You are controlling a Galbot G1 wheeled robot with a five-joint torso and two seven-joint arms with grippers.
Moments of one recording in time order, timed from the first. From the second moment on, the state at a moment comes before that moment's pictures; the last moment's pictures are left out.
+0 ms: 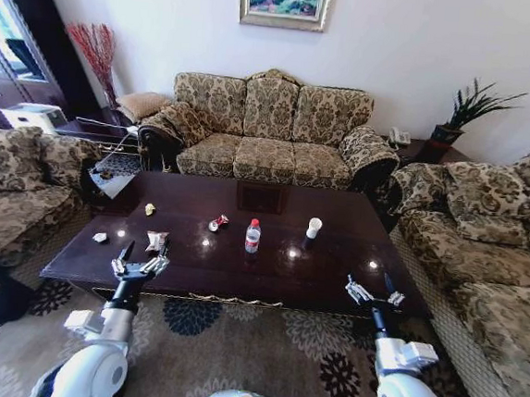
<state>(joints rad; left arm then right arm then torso) 1.75 -1.40 -0.78 -2.25 -0.49 -0.10 0.00 -1.67 1.29 0.66 2.15 0.40 0.09 0.05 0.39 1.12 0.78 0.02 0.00</state>
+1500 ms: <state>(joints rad) 1.73 -1.44 -0.75 -2.22 -0.48 -0.05 -0.06 -1.69 1.29 0.65 2.14 0.41 0.18 0.03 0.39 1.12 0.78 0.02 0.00</state>
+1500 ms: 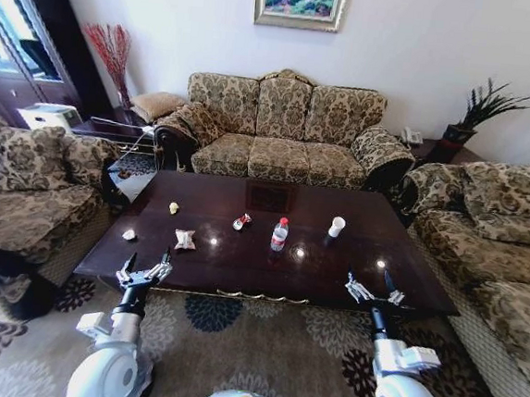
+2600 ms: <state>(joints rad) 1.78 -1.32 -0.80 -1.93 -0.39 -0.07 -0.04 -1.68 1.33 0.65 2.01 0.36 0.35 0.02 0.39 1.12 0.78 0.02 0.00</state>
